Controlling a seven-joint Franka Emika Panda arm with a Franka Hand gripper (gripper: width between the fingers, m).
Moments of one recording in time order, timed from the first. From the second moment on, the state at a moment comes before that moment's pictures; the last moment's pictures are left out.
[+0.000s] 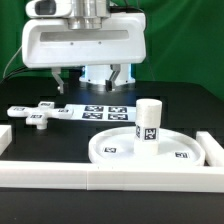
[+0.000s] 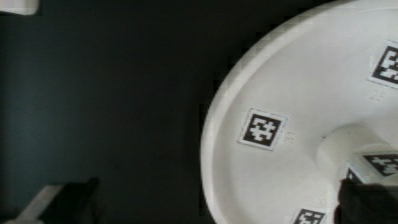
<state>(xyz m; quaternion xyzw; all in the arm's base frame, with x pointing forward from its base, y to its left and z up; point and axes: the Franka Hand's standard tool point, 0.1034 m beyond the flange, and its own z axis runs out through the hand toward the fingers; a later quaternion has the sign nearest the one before) 0.530 -0.066 0.101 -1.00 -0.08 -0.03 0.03</state>
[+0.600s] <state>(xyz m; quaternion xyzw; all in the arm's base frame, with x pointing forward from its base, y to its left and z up) 0.482 -0.127 0.081 -0.98 -0.20 -0.02 0.04</state>
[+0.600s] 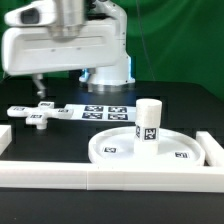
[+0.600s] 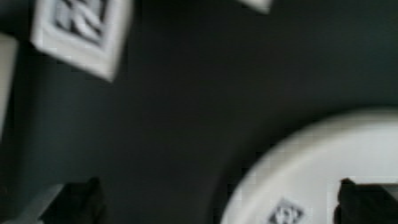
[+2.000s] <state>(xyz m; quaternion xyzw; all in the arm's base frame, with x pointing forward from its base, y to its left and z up) 0.440 -0.161 0.055 -0.93 -0.36 -0.02 0.00</state>
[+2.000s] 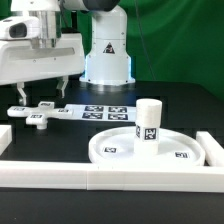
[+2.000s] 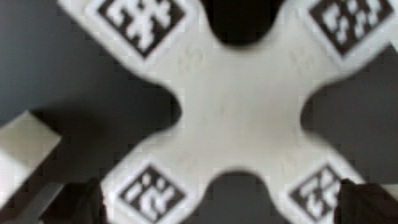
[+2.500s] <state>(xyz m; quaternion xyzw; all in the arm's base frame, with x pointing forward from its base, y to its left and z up) 0.430 -0.168 0.042 -0.93 -0.36 -0.02 -0.01</state>
